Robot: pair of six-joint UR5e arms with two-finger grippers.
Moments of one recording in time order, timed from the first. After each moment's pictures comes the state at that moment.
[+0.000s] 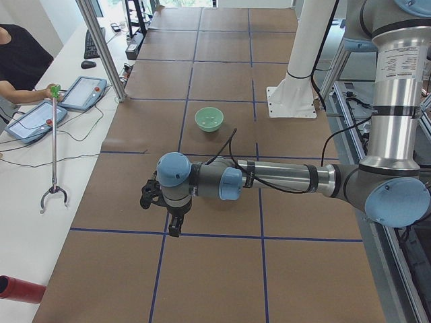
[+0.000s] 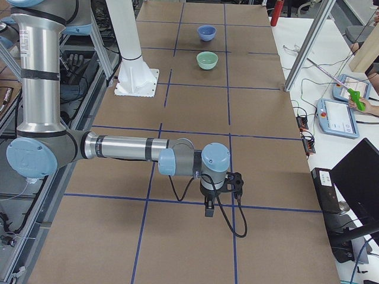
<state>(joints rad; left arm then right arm) -1.57 -1.57 -1.65 -1.62 -2.37 0.04 1.58 -1.63 1.62 -1.55 2.28 0.03</state>
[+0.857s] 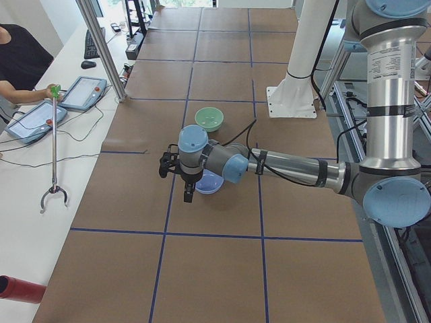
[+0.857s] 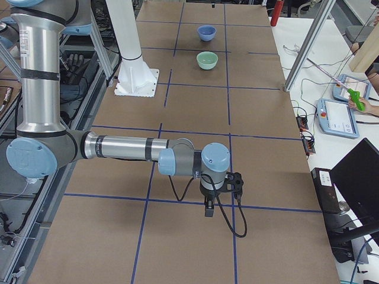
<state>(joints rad) -1.24 -1.40 -1.77 -2.11 -2.31 -0.59 1.58 -1.63 1.62 -1.55 2.28 0.03</state>
